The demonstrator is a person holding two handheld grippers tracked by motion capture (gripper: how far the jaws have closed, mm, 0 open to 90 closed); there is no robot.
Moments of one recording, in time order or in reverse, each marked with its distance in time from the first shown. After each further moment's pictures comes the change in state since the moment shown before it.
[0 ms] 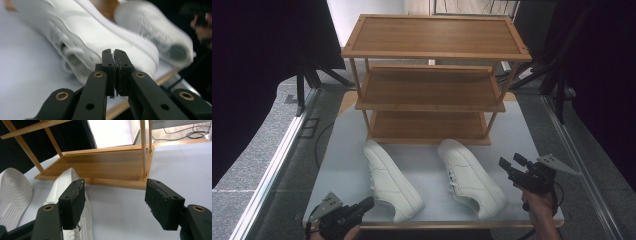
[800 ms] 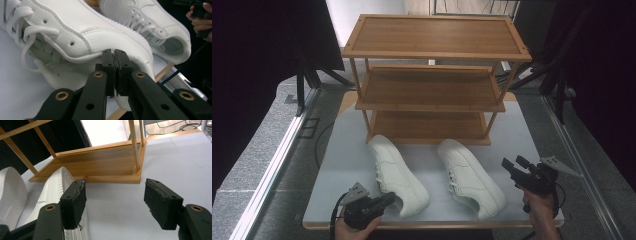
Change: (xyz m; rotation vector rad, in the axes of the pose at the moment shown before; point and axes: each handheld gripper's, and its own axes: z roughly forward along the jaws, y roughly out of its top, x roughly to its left) left arm -0.012 0.023 0.049 0.044 -0.074 0.007; right arm -0.008 -0.006 0.000 0.012 -0.037 0.060
